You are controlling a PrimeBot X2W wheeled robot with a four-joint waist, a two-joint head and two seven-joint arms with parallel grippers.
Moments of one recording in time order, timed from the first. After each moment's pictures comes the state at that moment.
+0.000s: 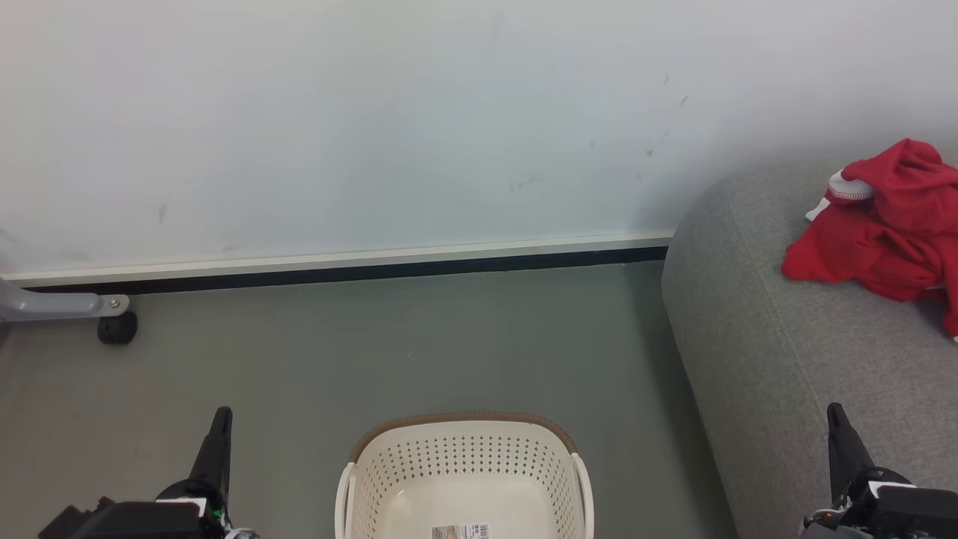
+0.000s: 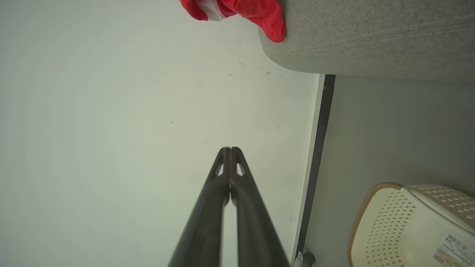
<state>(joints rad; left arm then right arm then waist) -0.08 0.04 0.09 0.29 -1.60 -0.12 0.11 -0.09 -0.04 -0.13 0.30 1.60 0.12 0.11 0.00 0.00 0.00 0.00</state>
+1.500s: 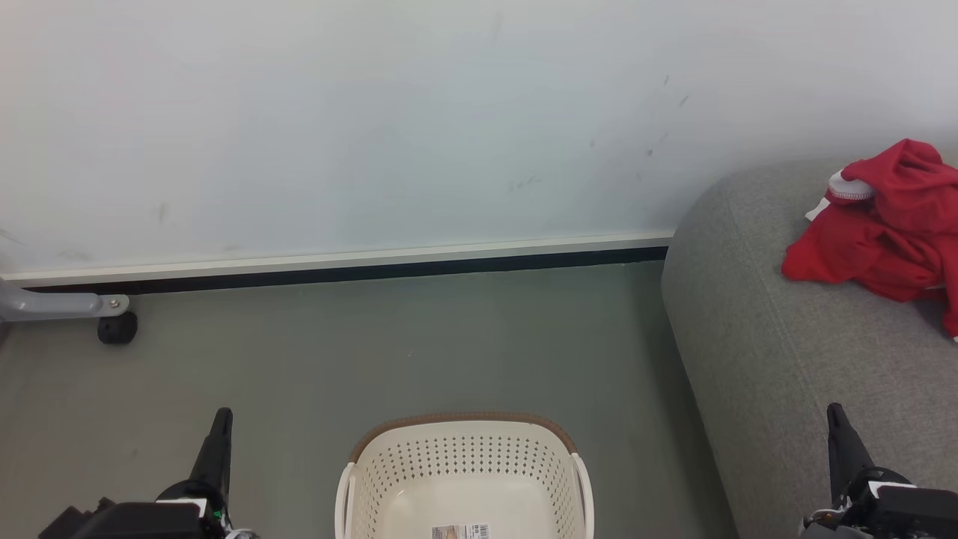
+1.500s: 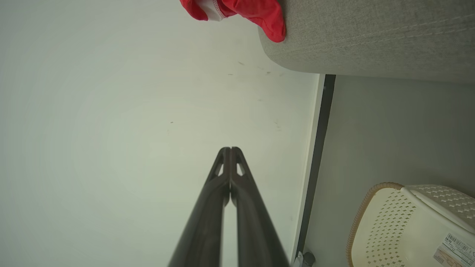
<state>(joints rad) -0.08 0.04 0.09 0.30 -1.60 -0.12 0.11 -0.09 -0.04 -0.13 0.30 1.60 0.12 0.11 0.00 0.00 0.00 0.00</state>
